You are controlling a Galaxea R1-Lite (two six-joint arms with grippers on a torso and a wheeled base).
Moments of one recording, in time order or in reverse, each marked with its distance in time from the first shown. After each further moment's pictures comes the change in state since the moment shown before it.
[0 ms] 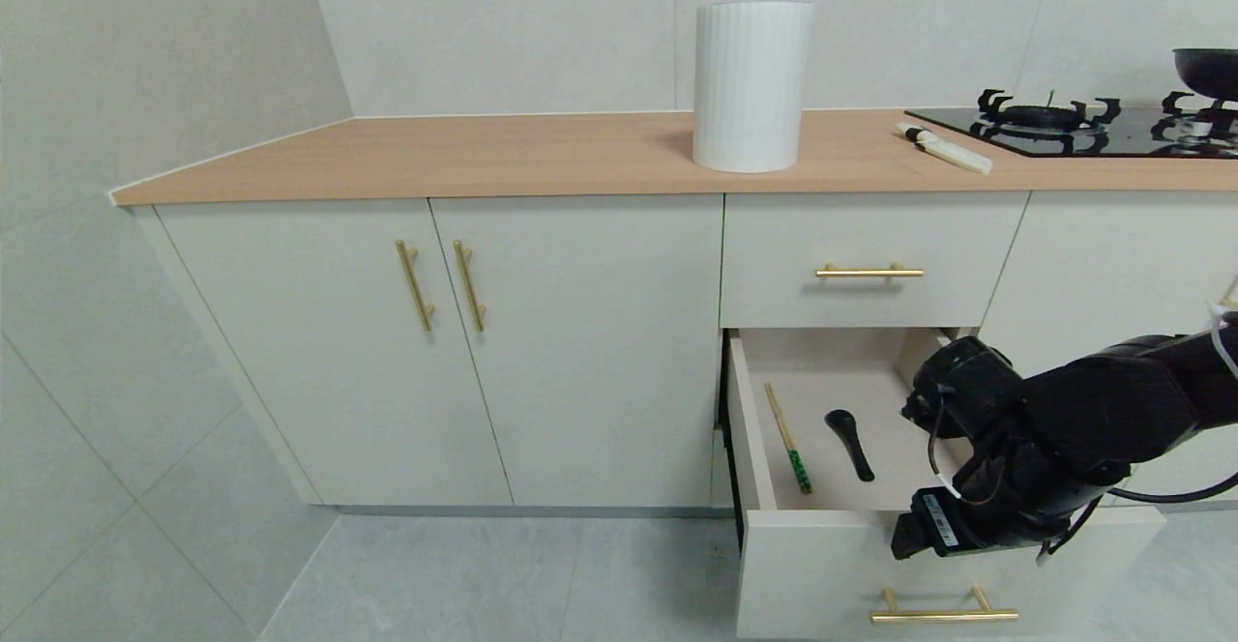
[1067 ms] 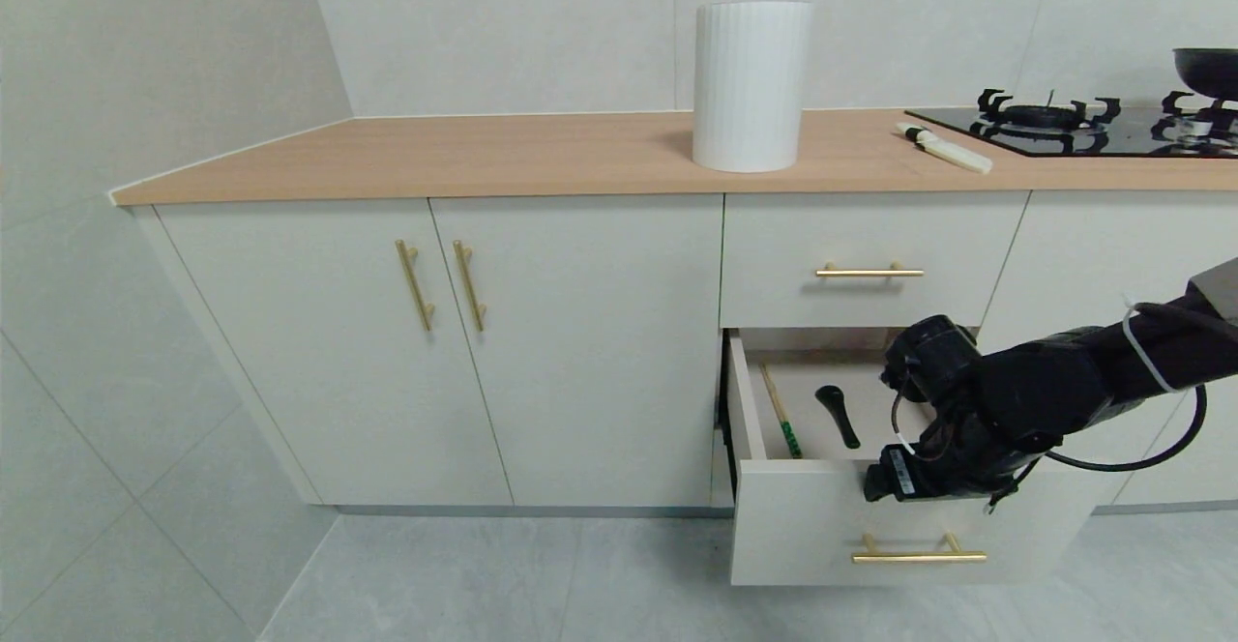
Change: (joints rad) left arm 0.000 0.000 0.000 0.000 0.000 0.000; right arm -0.043 0.135 -0.127 -0.128 -0.070 0.004
